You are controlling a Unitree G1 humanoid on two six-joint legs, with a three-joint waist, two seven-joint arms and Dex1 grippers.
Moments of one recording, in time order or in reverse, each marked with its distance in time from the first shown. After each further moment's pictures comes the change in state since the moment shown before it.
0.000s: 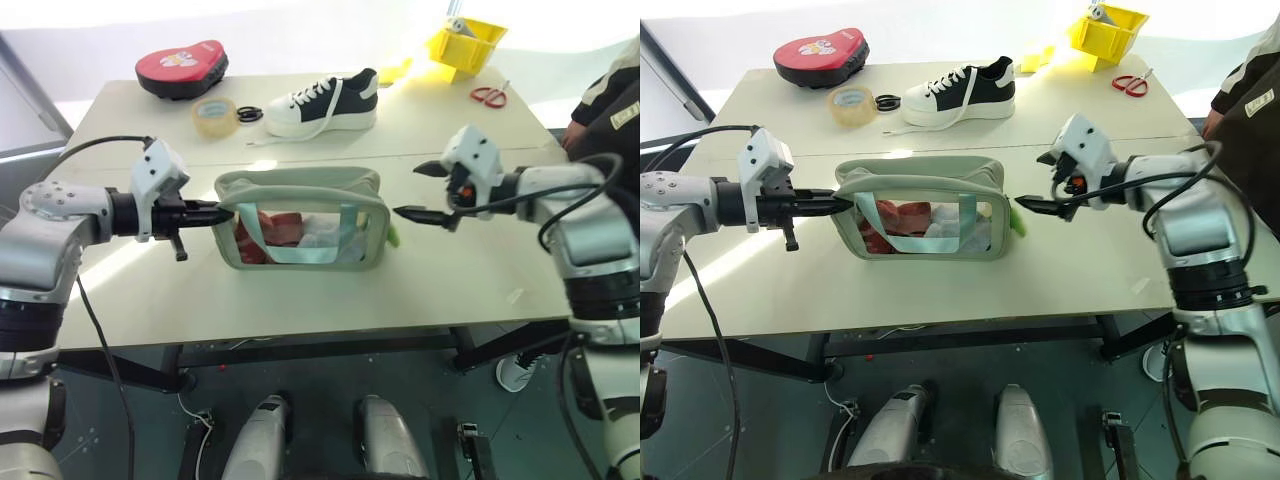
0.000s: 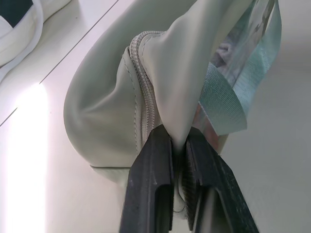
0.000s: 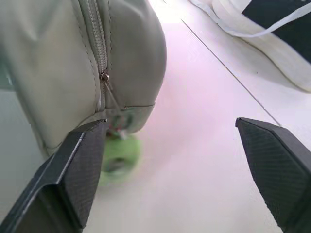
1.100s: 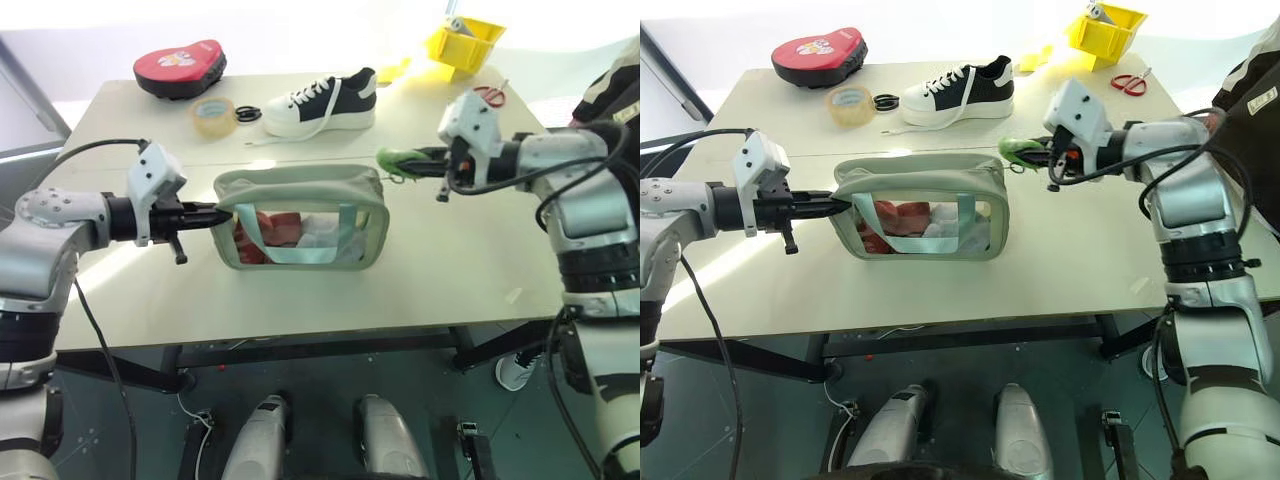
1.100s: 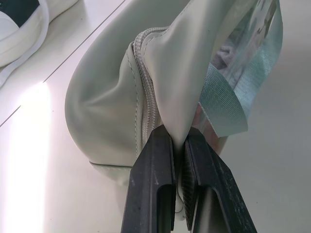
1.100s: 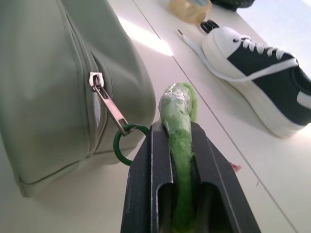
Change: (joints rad) left arm 0.042 0.001 0.032 -0.049 -0.020 0.021 0.035; right arm -0.049 0.069 0.005 0.065 -0.055 -0.121 -0.048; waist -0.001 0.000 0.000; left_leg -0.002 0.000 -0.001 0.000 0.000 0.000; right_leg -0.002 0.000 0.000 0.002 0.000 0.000
